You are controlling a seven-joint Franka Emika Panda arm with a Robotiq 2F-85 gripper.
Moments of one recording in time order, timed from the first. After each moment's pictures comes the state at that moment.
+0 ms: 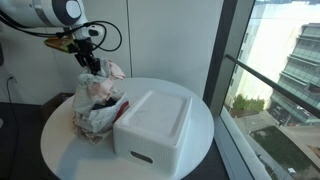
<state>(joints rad) 0.21 -0.06 0.08 -2.18 -0.06 2.29 0.54</state>
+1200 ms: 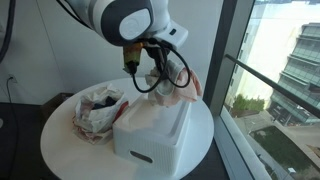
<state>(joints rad) -0.18 -0.21 -0.13 -2.41 0.27 2.74 0.55</state>
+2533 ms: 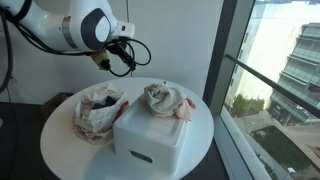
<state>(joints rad) 0.02 -0.12 0.01 -2.40 -0.13 2.95 0.69</state>
